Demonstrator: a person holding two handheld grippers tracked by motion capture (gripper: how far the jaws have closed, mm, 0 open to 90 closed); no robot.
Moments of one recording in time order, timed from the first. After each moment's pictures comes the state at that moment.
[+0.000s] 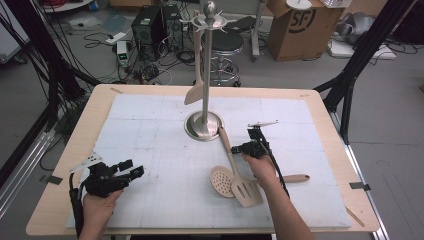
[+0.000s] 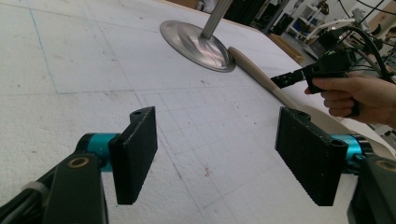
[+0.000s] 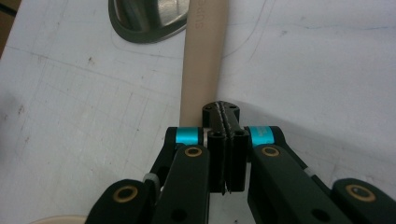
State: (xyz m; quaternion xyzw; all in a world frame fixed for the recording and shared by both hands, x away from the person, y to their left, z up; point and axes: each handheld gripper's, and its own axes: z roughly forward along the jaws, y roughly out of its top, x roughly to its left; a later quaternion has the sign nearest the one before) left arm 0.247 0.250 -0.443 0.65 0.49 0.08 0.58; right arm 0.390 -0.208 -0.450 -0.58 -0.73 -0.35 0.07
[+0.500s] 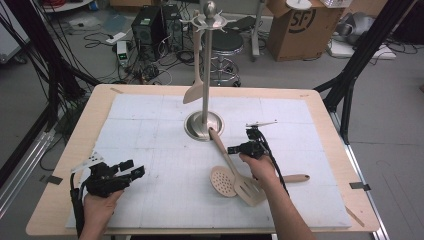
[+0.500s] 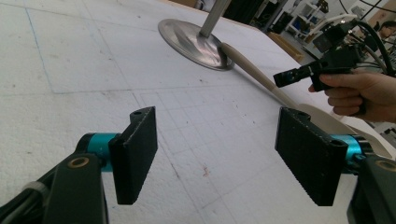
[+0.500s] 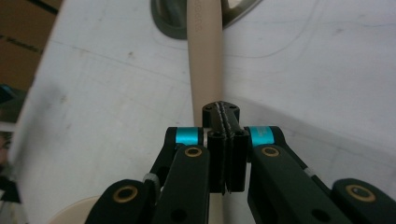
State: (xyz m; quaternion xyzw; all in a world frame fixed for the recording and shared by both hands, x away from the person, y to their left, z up) left arm 0.247 0.247 -0.443 0.65 0.48 0.08 0.58; right arm 0.385 -0.203 -0.444 -0.55 -0.73 -0.39 0.11
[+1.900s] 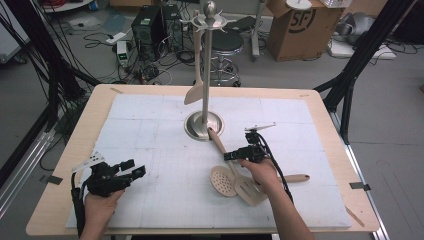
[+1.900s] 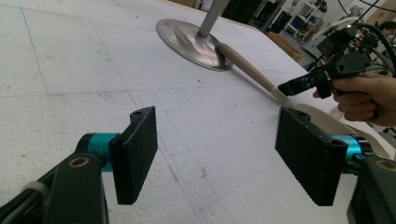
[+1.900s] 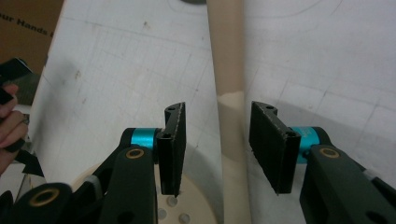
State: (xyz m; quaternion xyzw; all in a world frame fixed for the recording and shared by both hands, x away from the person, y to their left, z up) left arm 0.249 0.246 -0.443 0.65 0.48 0.08 0.58; right arm 0.372 -0.200 -0.442 -0.54 -0.75 -0.36 0.14
